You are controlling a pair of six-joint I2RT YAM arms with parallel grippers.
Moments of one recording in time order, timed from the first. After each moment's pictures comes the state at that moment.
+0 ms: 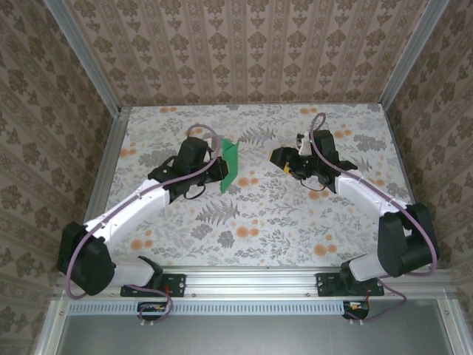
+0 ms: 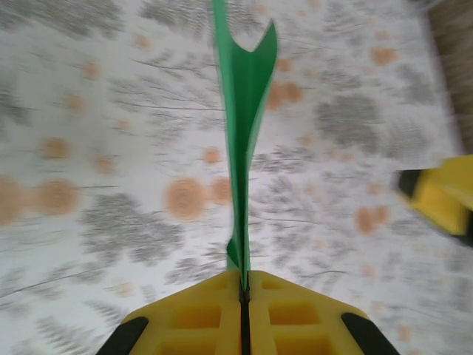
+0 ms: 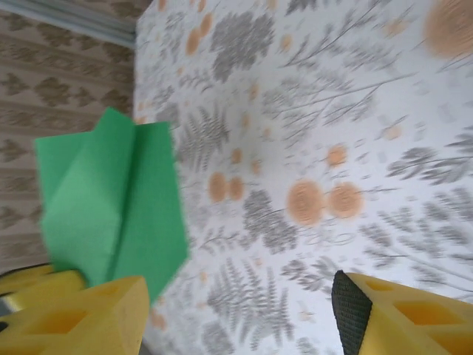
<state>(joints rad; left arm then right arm) -0.66 1.32 1.06 -0.47 0.07 -0.62 0.27 1.43 0.93 -0.17 -0.48 0.76</state>
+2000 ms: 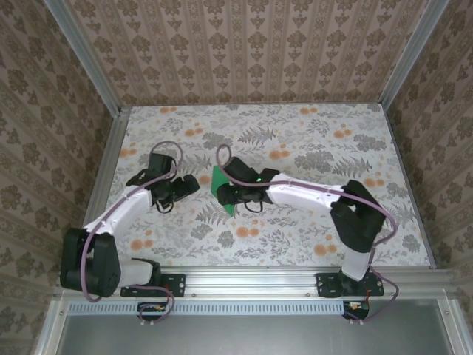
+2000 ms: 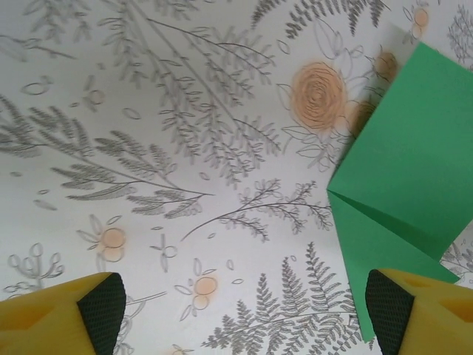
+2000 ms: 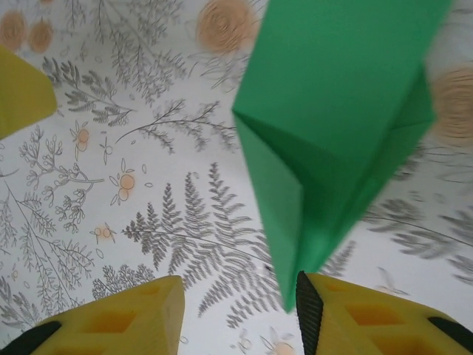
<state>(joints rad) -0.25 1.27 0.76 -0.56 0.18 -0.65 0.88 1.84 1.33 -0.46 0.00 0.62</state>
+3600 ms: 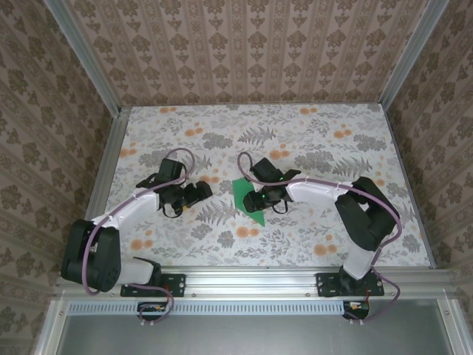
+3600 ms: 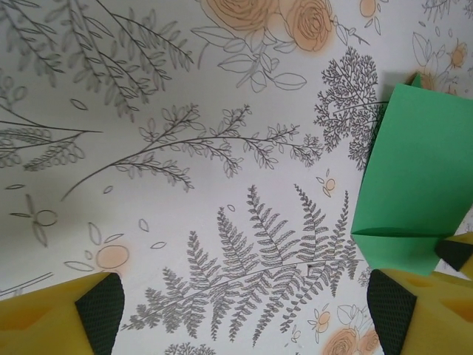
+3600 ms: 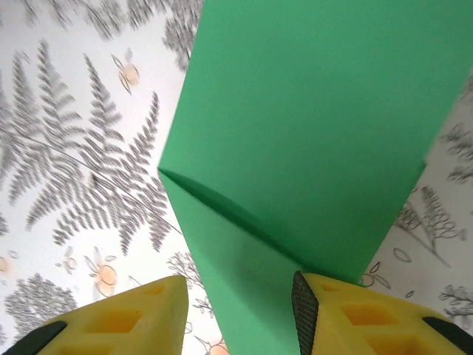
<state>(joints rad) -0.36 1.34 0.72 -0.47 0.33 -0.68 0.68 1.74 1.05 -0.41 -0.19 0.33</state>
